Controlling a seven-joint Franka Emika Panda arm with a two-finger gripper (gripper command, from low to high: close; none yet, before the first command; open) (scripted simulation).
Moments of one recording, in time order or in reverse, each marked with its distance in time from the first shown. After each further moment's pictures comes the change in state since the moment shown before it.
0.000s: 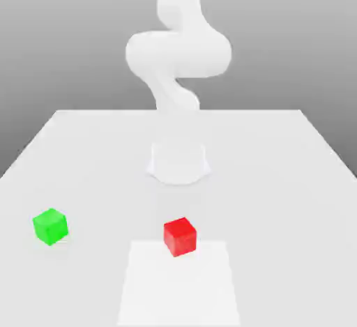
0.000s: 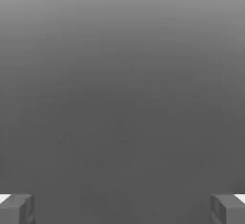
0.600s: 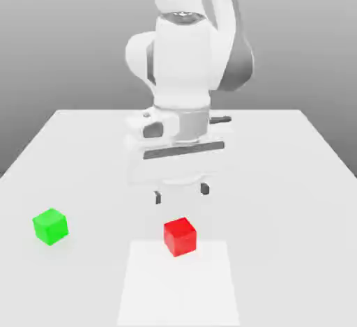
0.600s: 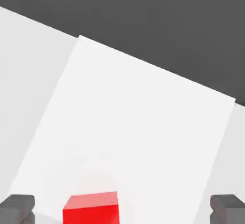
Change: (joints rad) arm 0.085 0.620 -0.102 -0.586 -0.032 0.511 -0.387
